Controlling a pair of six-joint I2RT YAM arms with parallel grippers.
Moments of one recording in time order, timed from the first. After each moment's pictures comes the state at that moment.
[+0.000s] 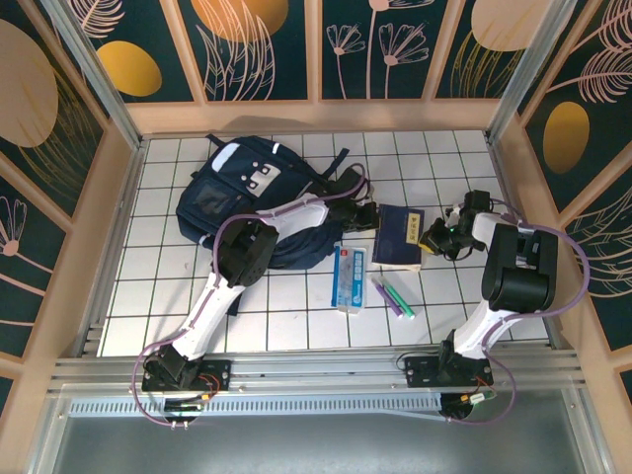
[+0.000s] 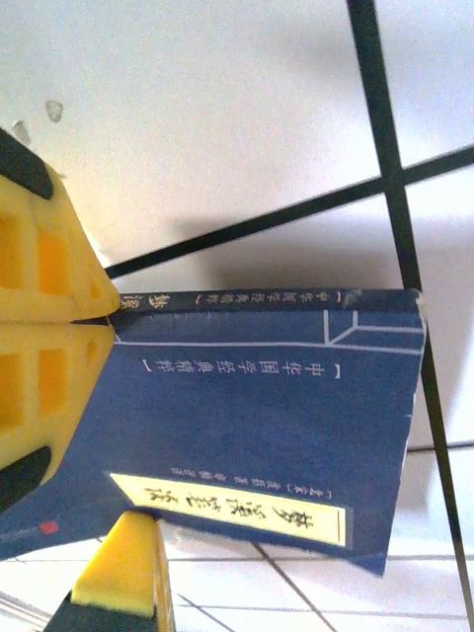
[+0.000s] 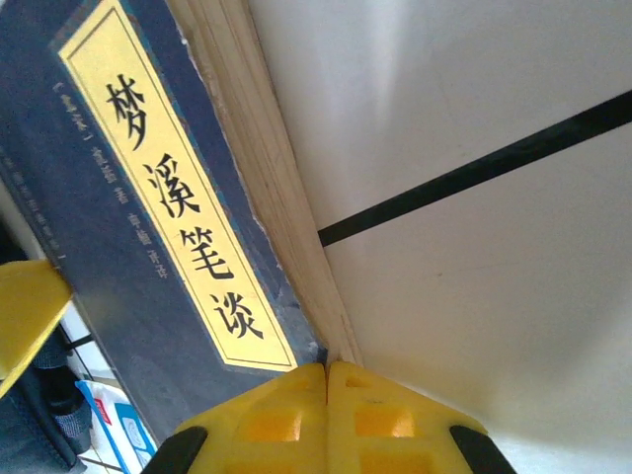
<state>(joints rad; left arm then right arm) -0.76 2.46 1.97 -0.38 0.46 -0.77 -0.18 1.72 0.90 -0.48 -0.58 0.38</state>
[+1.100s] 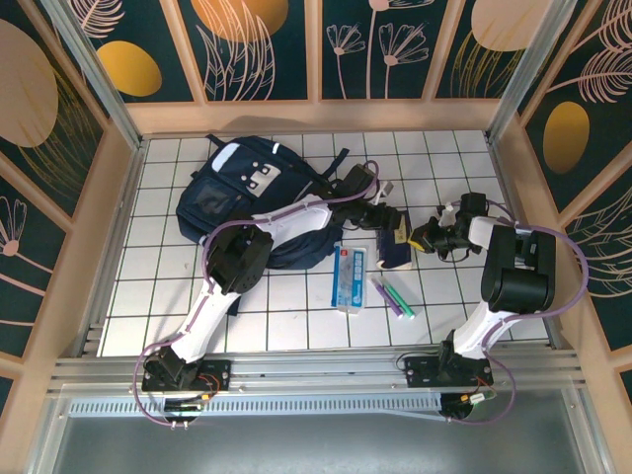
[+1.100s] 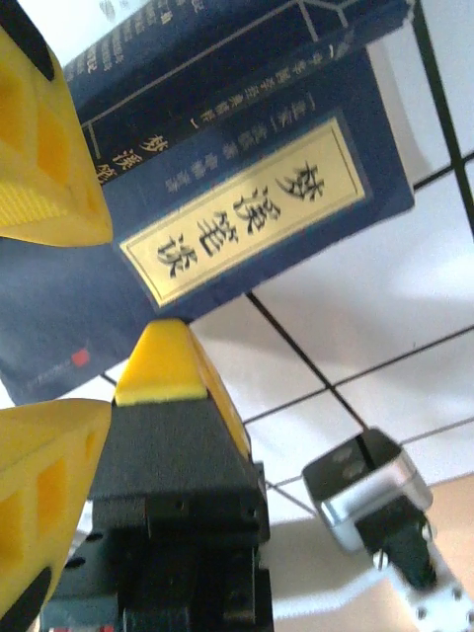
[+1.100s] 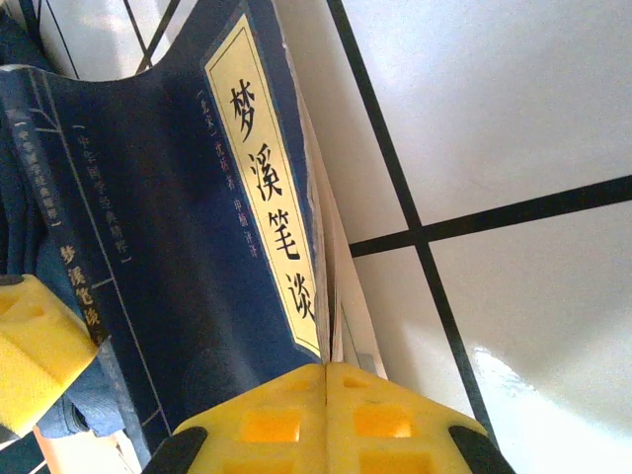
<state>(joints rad) -0.82 2.38 1.93 -0.33 0.50 -0.64 -0.16 1.71 0.85 -0.39 -0.76 0.38</state>
